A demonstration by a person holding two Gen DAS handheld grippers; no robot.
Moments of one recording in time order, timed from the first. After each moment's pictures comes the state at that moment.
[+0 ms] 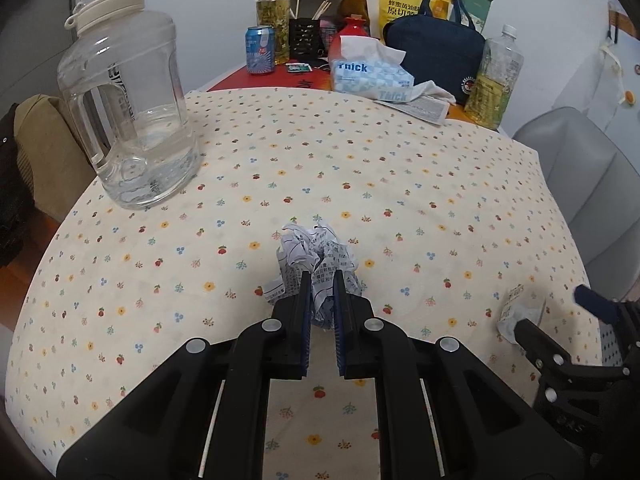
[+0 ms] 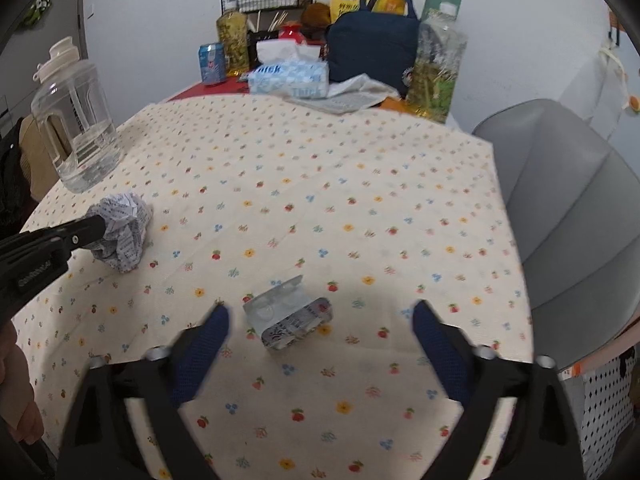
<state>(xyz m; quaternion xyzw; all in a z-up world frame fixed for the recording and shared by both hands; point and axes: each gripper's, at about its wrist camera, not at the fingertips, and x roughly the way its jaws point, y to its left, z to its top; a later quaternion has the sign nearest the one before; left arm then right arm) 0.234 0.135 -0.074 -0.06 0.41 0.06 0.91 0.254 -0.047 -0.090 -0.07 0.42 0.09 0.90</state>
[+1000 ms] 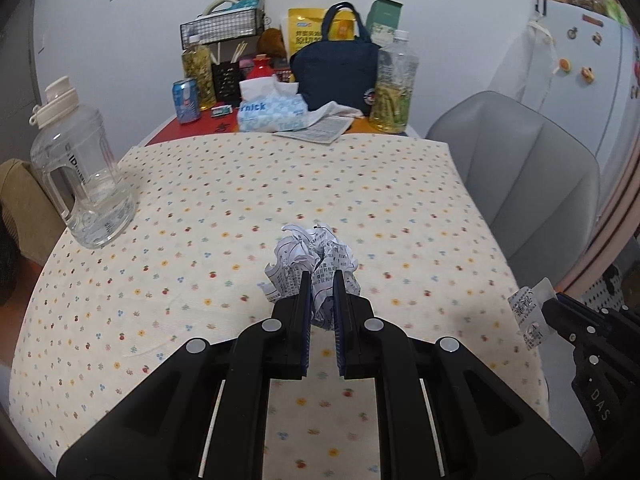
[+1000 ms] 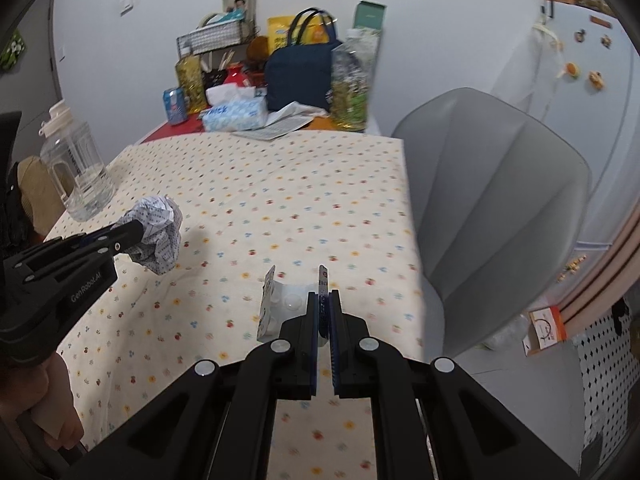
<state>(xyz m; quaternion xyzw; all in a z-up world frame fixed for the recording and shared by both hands) 0.191 0.024 -0.026 -0.01 0.37 -0.02 0.93 0.160 -0.143 -0.019 -0.02 0.39 0.03 0.92</state>
